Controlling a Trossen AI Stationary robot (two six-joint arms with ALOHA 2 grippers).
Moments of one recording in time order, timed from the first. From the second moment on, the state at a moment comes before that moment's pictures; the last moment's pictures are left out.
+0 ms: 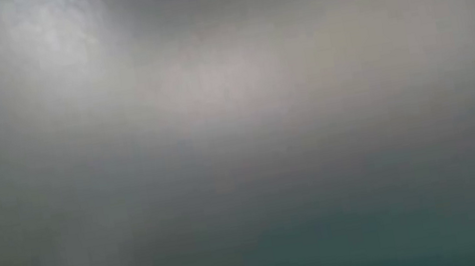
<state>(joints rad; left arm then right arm) -0.15 1.34 0.81 0.32 -0.90 -0.32 -0.23 1.67 1.32 0.21 -0.27 0.10</state>
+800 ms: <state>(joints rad) -0.38 1.12 0.80 -0.33 0.04 -0.95 -0.27 1.41 1.32 -0.54 -0.26 0.01</state>
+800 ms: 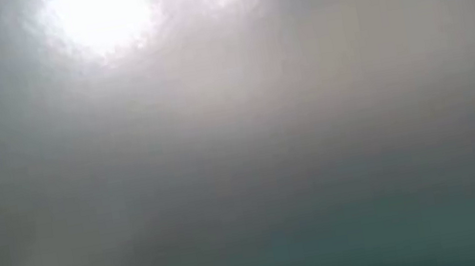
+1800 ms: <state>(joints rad) -0.77 1.27 0.81 -0.42 0.26 -1.60 -0.27 1.50 1.31 -0.59 -0.15 -0.04</state>
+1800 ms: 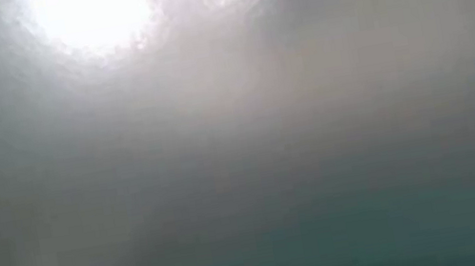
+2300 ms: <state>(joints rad) -0.39 1.26 0.81 -0.38 -0.04 -1.13 -0.27 1.50 1.32 -0.59 -0.15 -0.06</state>
